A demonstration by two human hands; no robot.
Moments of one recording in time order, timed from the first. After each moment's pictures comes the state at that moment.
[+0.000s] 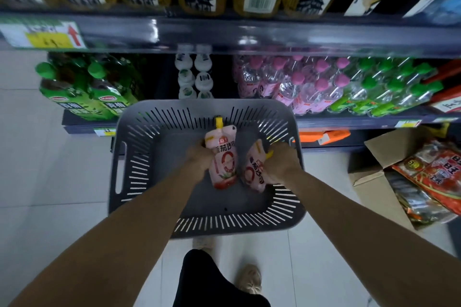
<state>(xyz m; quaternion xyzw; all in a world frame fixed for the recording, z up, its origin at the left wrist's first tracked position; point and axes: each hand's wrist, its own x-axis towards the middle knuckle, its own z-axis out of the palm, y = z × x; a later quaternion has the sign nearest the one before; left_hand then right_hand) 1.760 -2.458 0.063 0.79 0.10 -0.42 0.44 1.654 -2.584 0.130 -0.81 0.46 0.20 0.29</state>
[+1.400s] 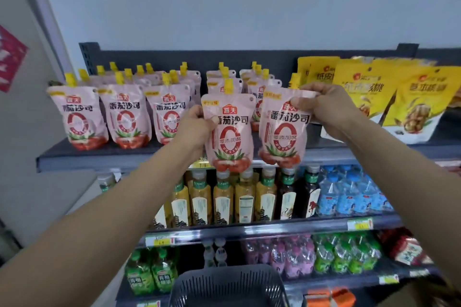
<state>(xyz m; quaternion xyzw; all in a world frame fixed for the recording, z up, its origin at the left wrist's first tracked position) 1.814 -2.448 0.635 0.62 -0.21 -0.13 0.74 1.660 -2.626 0.689 -0.72 0.17 -0.33 0.59</state>
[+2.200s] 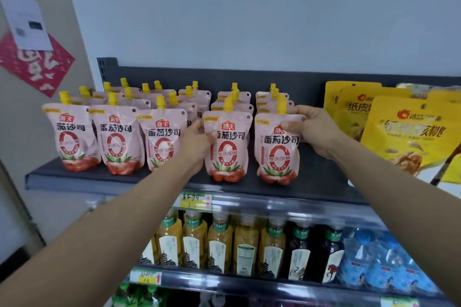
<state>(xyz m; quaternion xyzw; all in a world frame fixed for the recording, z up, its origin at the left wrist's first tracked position) 1.894 -2.516 0.630 0.64 -0.18 -0.04 0.75 1.776 -2.718 0.679 -0.76 0.10 -0.23 0.60</state>
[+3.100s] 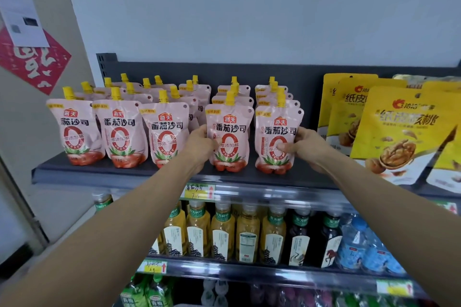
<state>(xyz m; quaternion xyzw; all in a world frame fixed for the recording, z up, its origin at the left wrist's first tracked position) 1.891 -2.511 0.614 0.68 -0.18 -0.11 0.70 1.776 -2.718 0.628 -0.76 0.18 -0.16 0.60</state>
